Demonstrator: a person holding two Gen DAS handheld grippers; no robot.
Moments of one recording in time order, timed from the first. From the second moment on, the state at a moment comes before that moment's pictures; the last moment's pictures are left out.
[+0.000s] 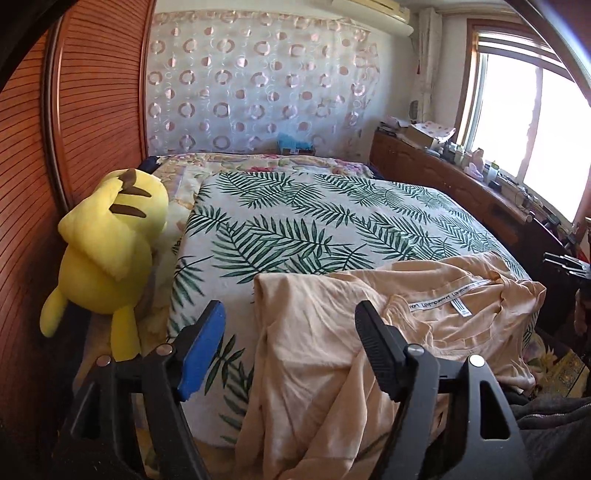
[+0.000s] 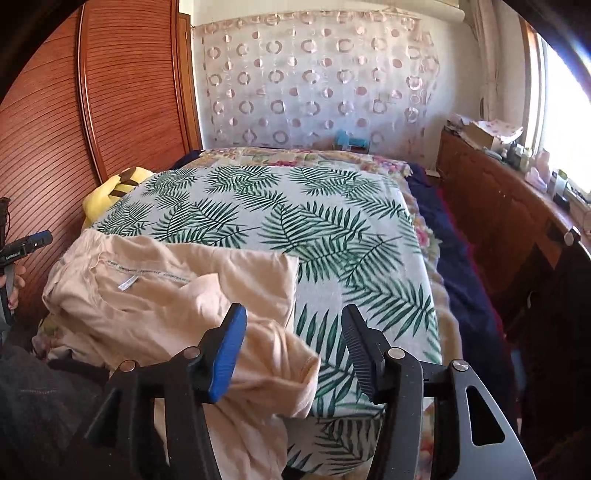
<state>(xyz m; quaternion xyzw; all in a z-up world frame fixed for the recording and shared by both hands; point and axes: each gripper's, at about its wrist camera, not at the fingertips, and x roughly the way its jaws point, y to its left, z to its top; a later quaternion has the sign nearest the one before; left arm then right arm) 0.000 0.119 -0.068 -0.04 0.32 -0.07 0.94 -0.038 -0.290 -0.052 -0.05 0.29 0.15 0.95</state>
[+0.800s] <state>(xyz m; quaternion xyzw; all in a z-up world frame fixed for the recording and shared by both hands) 0.081 0.131 -0.112 -0.06 0.42 -0.06 0.90 0.104 -0.246 -0.097 -0.04 0.37 0.18 0.91</state>
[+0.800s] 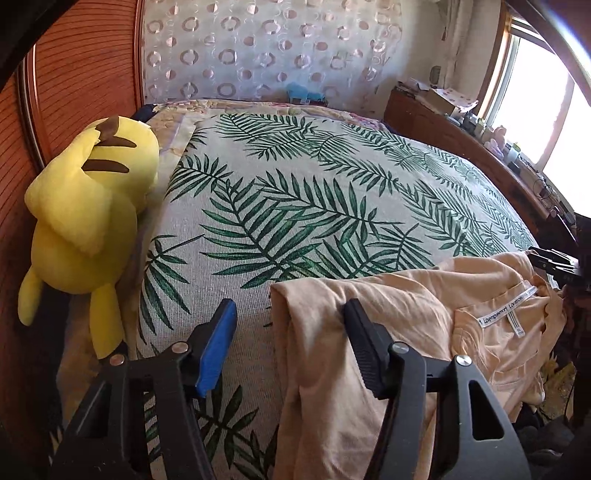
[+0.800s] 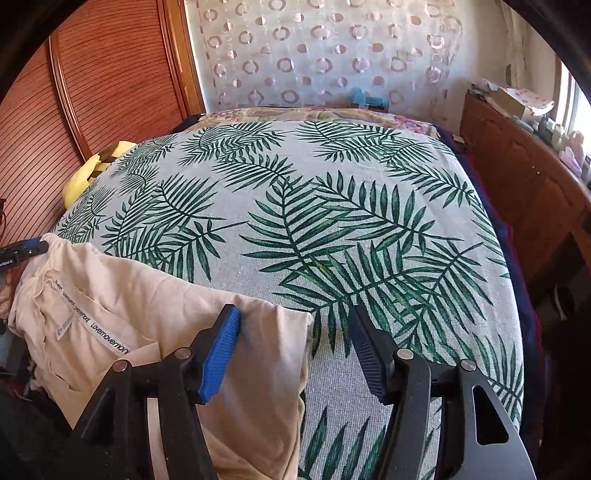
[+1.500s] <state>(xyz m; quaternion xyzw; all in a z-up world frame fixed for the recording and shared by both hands) 0.052 0.121 -0.077 -0.08 0.36 -0.11 0.92 0.067 -0.236 -0.091 -0.02 0.34 0.19 0.92</state>
